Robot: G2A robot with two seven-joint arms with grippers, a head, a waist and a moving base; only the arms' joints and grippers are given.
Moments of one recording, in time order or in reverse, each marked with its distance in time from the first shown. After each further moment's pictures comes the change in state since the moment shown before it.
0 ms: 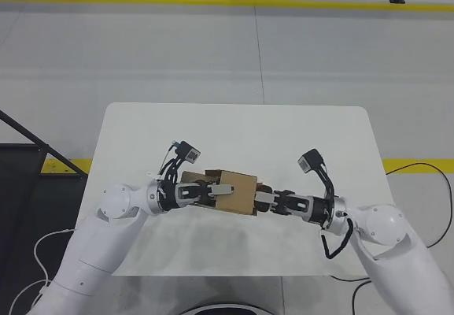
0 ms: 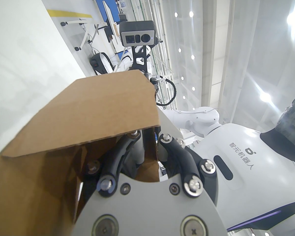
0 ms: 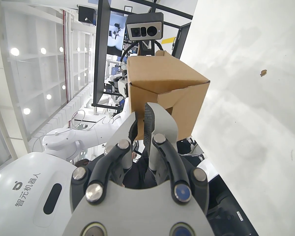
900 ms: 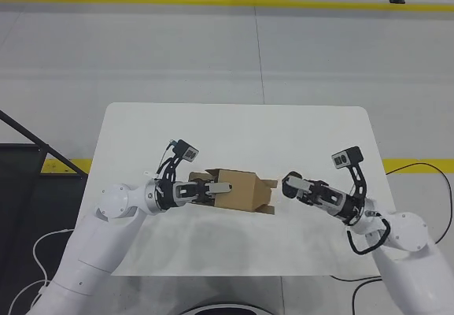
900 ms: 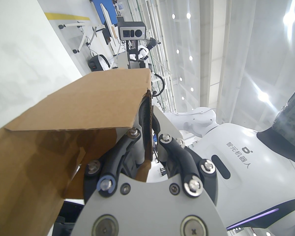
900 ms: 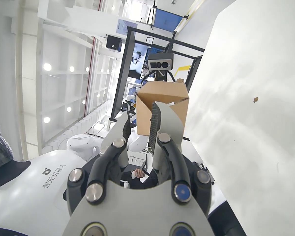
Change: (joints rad) left arm 0.000 0.001 -0.009 0.004 -0.016 -0.008 -0.005; right arm -0.086 0.005 0.157 0.092 0.175 -0.175 -0.002
